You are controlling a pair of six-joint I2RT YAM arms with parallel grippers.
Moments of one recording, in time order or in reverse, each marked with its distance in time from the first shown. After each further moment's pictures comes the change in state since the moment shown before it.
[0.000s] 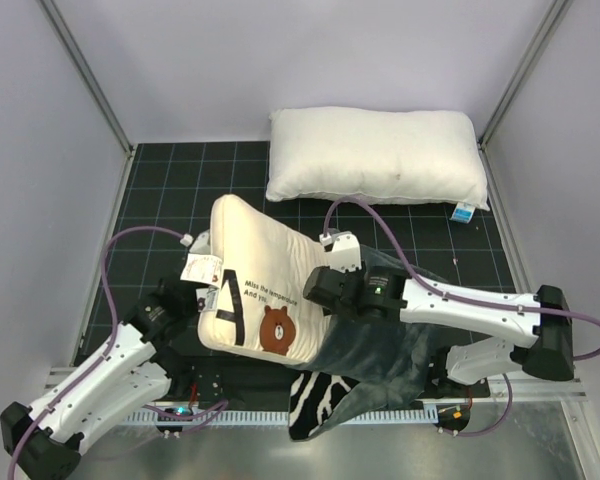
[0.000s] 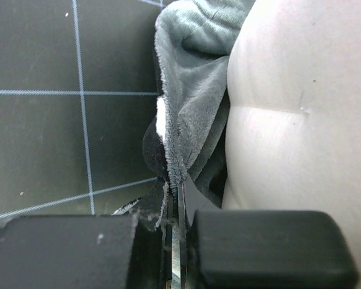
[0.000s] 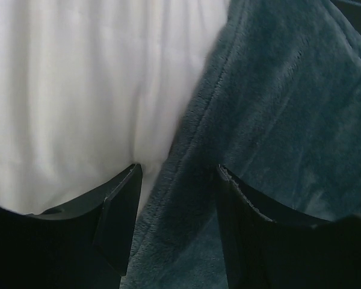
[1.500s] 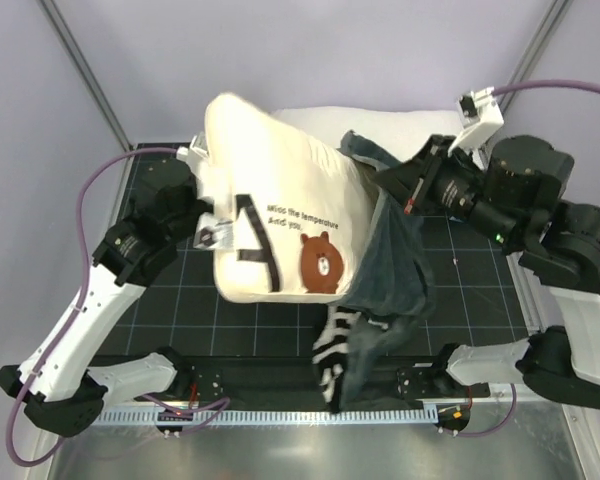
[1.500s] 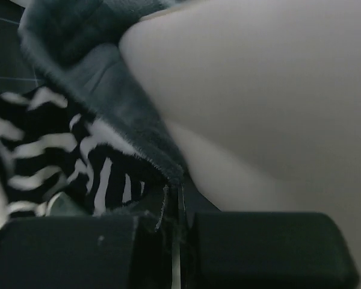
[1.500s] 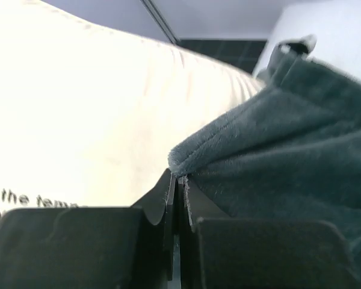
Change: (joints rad) left arm 0.006 0.386 0.856 -0.103 0.216 -0.313; right arm -0.362 -0.002 1.105 -0.152 -0.375 -0.344
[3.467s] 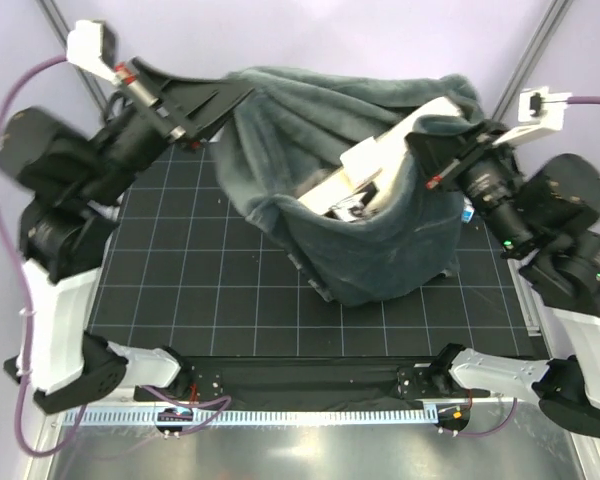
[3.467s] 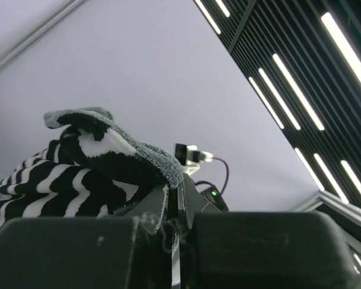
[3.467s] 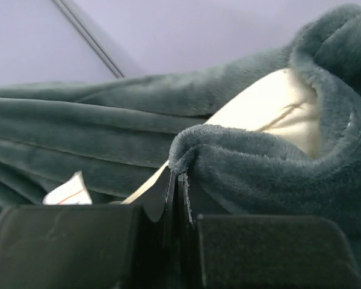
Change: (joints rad) left arm 0.004 0.288 0.812 0.061 0.025 -0.024; right arm -0.118 -0.230 -0.357 0.444 0.134 -0.059
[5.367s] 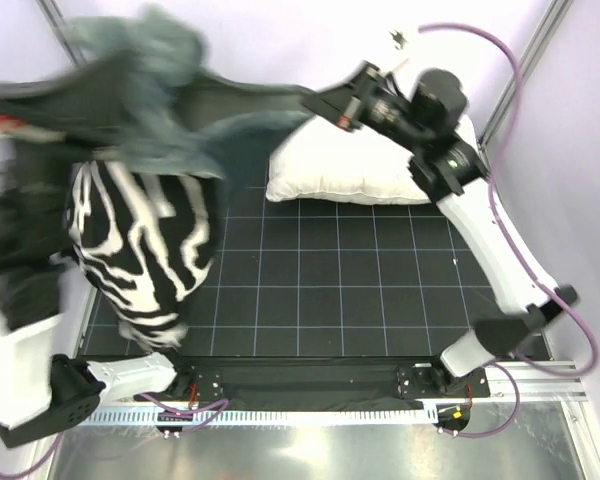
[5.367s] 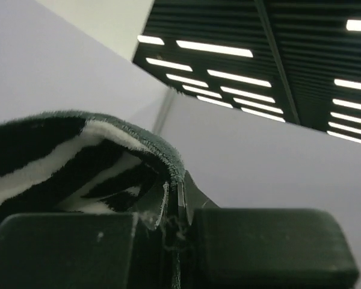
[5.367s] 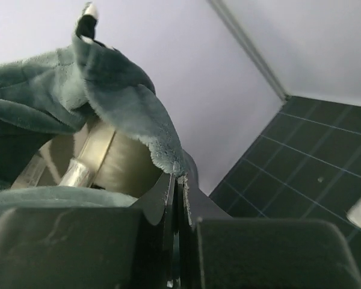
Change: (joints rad) left arm -0.104 -0.221 -0.103 0.304 -0.374 0.801; right arm -0.216 0.507 0.100 0.462 -0.764 0.296
